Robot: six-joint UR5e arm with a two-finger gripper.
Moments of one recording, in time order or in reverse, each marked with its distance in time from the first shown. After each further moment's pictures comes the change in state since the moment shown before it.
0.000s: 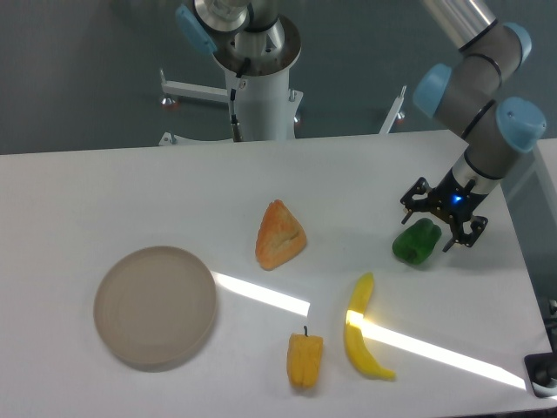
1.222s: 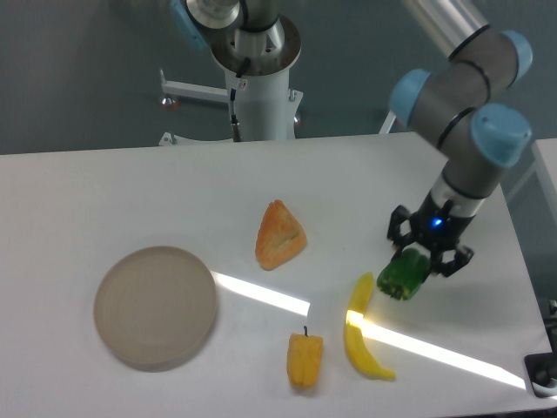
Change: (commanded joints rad) arm -0.207 -0.038 0.242 -0.028 0.002 -0.198
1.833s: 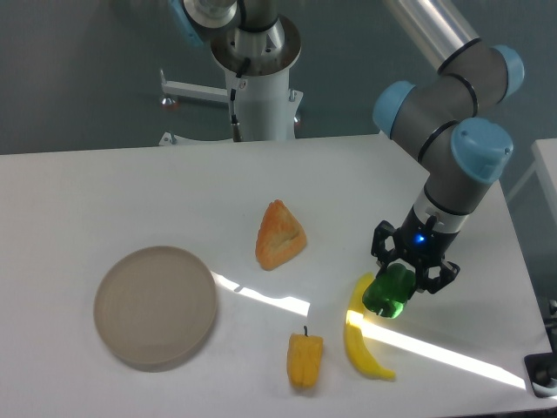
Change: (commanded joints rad) arm 0.008 -0.002 0.003 0.003 -0.002 0.006
